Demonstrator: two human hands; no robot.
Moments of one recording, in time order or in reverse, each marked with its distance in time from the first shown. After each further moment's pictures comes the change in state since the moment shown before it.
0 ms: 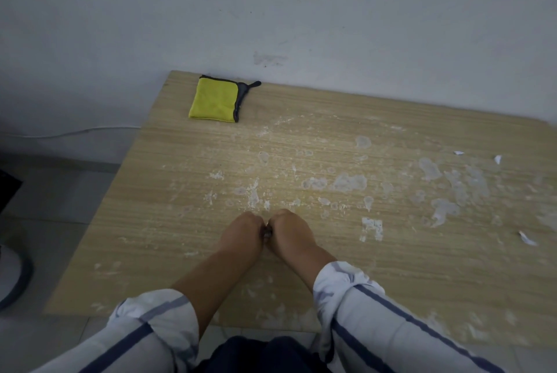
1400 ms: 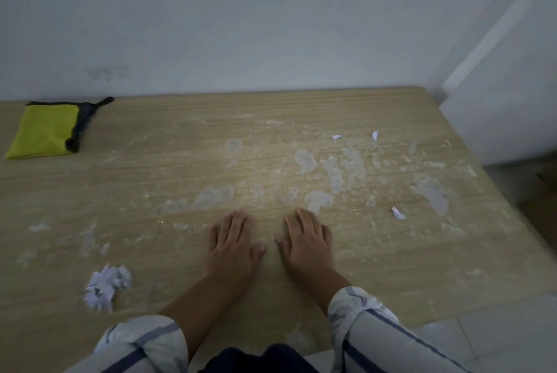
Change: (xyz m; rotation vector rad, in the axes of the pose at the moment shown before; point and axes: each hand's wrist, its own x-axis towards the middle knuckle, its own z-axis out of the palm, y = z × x) left_hand 0.042 0.203 0.142 0.284 -0.035 0.247; right_hand -0.075 0.289 -0.059 -0.003 0.202 0.225
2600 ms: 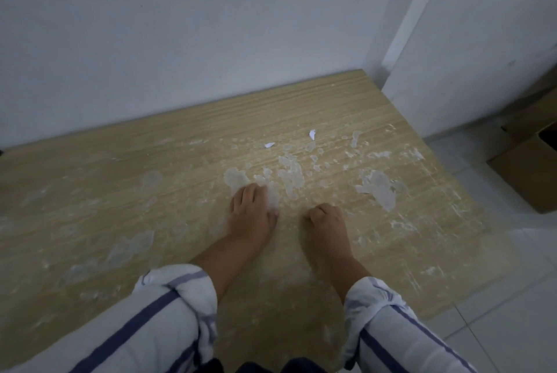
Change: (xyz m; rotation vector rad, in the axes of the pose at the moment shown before) left_hand 0.138 0.152 -0.005 -0.060 0.039 0.185; right_hand 0.041 0.146 -0.056 0.227 0.261 0.258
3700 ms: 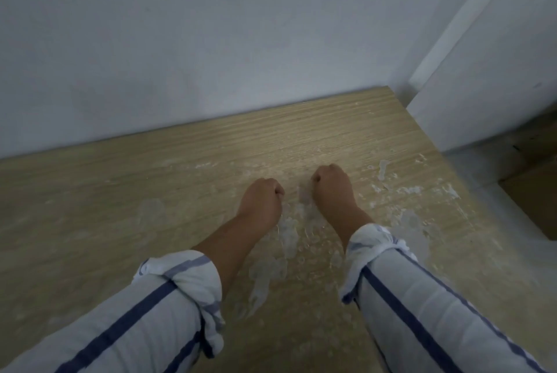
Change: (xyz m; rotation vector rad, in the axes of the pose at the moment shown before) left_hand 0.106 -0.015 -0.035 -0.394 -0.058 -0.115; right_hand 0.161 -0.044 -0.012 0.007 -0.069 0.109
